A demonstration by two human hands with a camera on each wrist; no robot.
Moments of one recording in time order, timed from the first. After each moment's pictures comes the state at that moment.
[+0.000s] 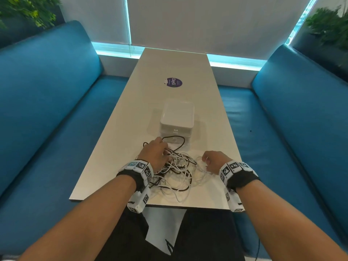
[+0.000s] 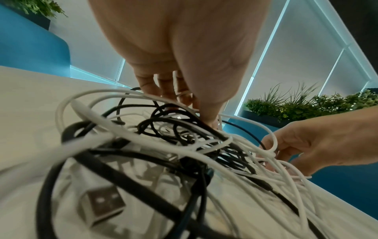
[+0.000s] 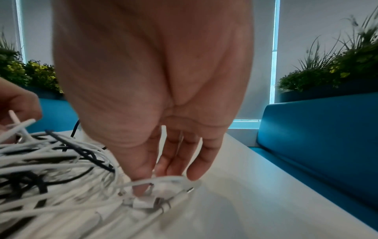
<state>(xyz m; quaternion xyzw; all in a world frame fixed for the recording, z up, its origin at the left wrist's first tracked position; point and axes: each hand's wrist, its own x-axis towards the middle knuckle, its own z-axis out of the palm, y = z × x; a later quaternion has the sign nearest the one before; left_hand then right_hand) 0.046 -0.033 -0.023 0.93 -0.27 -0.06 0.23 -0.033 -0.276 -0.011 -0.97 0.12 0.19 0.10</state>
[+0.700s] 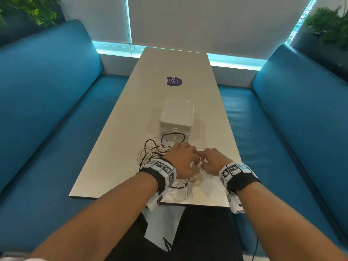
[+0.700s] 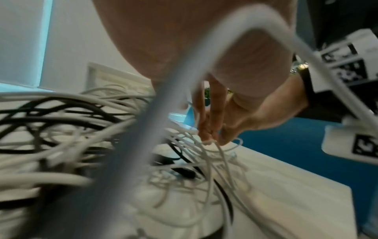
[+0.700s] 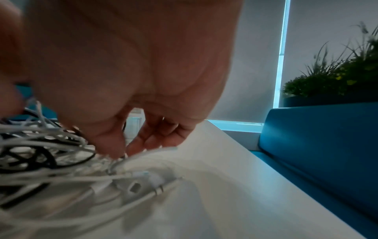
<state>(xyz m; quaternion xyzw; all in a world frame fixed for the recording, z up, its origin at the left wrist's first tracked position) -0.001 -0.093 0.002 0.87 -0.49 -0.06 0.09 -0.046 -0.264 0.001 -0.98 0.03 0.15 0.12</state>
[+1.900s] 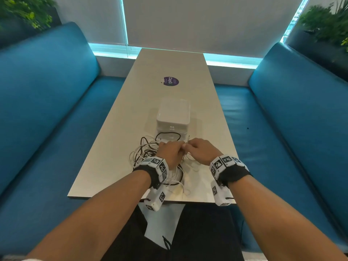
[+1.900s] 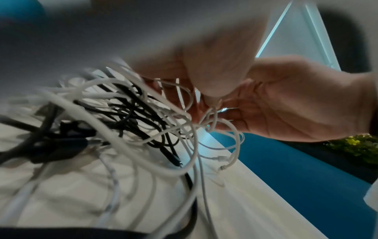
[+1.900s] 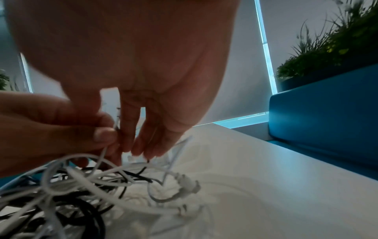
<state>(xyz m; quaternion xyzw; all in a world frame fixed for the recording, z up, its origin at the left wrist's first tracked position) 0.016 -0.087 -0.012 0.91 -0.31 -0.08 0.25 -0.032 -0.240 0.017 -0.95 0.03 0.07 0.30</state>
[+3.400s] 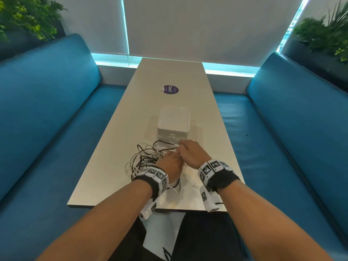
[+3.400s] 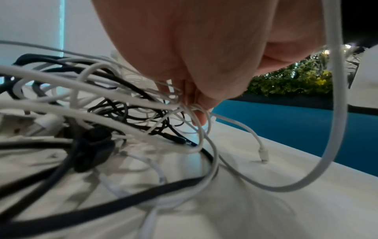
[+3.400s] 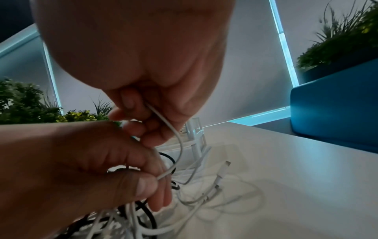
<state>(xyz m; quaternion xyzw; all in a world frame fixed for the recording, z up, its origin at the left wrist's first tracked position) 0.016 -0.086 -0.028 0.89 -0.46 -0.03 -0.02 -0.023 -0.204 0.037 -0.93 0.03 0.02 0.36</state>
